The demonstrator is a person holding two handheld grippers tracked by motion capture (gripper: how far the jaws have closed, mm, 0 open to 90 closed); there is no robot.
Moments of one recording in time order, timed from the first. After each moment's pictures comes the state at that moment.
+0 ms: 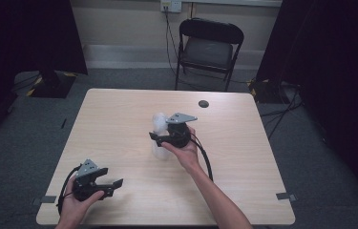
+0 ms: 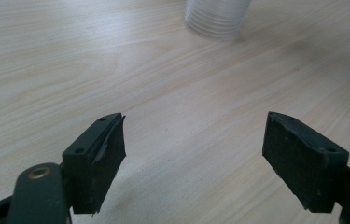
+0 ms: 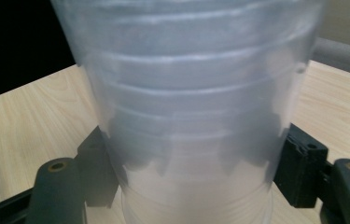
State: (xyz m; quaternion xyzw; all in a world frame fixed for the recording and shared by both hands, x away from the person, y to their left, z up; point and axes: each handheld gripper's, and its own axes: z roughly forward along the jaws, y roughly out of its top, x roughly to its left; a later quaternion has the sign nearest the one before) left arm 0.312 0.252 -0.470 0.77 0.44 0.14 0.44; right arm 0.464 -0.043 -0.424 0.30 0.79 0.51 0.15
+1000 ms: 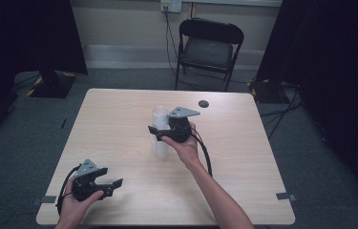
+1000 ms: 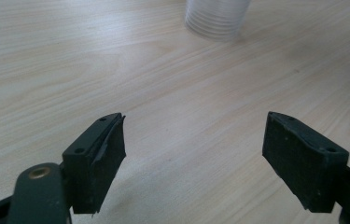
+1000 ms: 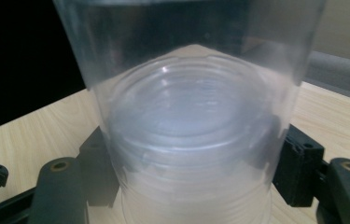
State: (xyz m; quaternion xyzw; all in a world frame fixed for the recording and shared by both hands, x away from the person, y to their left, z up) left arm 0.311 0.253 -0.470 0.77 0.44 0.14 0.44; right arm 0.467 -0.044 -0.402 0.30 0.77 0.54 0.15
